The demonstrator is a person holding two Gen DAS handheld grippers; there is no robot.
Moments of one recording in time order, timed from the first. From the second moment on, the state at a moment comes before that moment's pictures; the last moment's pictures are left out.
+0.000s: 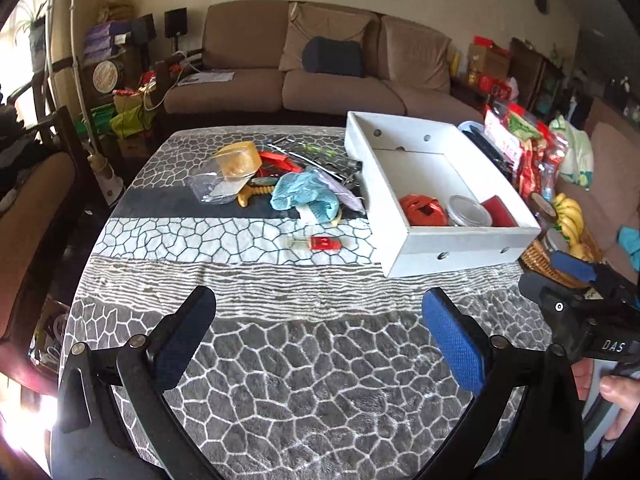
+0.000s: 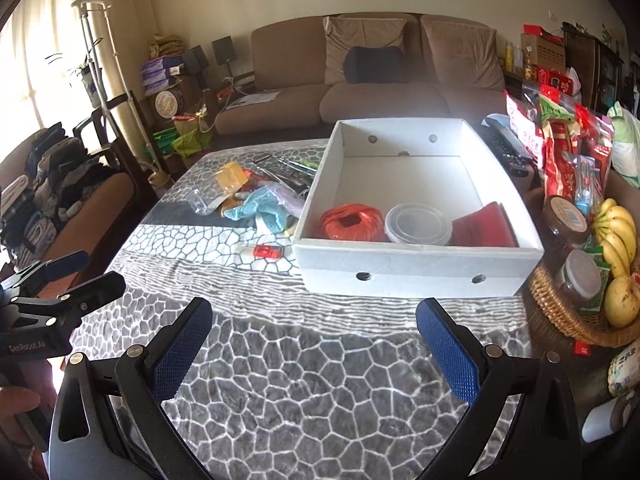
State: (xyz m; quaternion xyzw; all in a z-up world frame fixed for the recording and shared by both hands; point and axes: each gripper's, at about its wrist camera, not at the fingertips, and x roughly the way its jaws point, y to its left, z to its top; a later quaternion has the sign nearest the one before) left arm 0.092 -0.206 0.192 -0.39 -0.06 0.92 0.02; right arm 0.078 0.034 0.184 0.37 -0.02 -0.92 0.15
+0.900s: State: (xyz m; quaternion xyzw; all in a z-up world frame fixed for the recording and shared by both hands) left arm -0.017 -0.359 0.111 -0.40 -0.22 0.89 -0.07; right arm -0.011 -0.105 0.078 0.44 -0.10 -0.82 0.35
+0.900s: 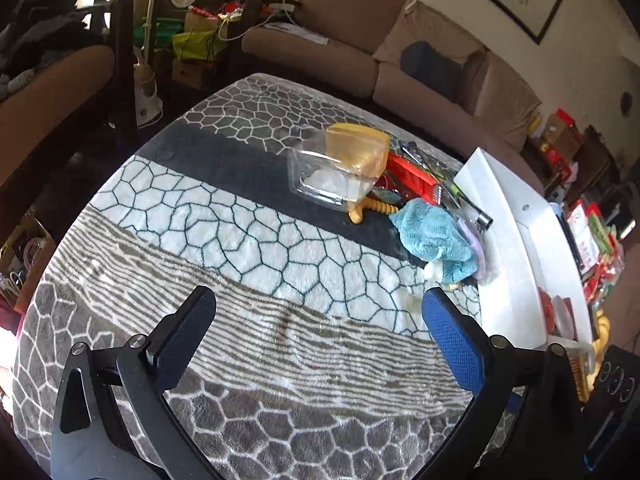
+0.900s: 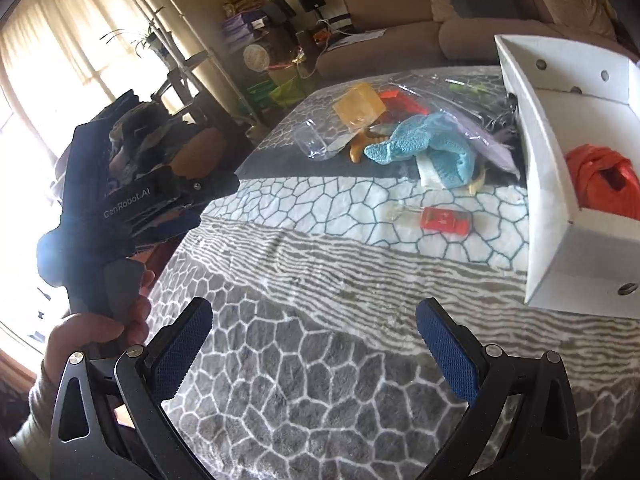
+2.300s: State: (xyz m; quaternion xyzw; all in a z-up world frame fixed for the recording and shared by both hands) left arm -0.017 -0.435 0.085 -0.40 -0.40 0.83 -0.06; right arm -0.228 -0.224 0.027 0.50 -0.30 -0.74 0.32
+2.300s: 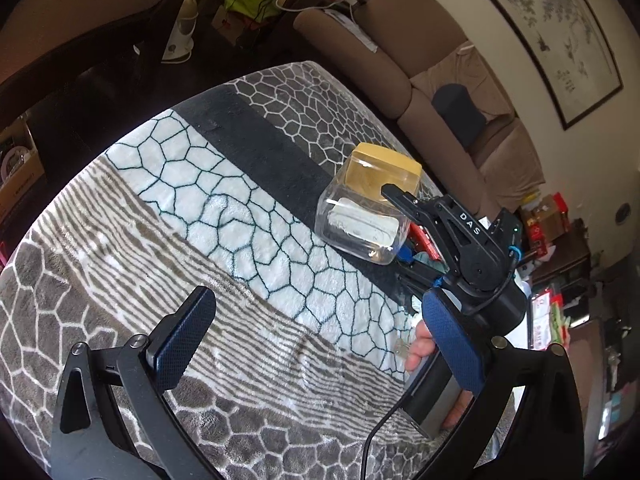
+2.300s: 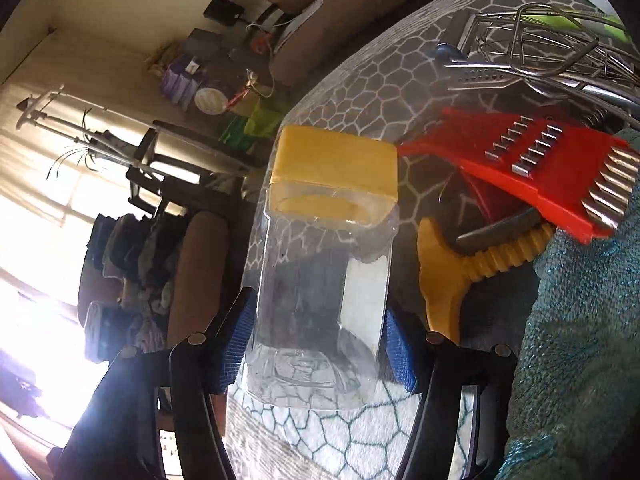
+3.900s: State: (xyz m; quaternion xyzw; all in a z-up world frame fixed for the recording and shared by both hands) left arm -0.032 -0.227 0.020 -0.60 -0.26 0.74 0.15; right arm 0.013 -0.030 0.037 0.59 -0.15 -0.69 0.38
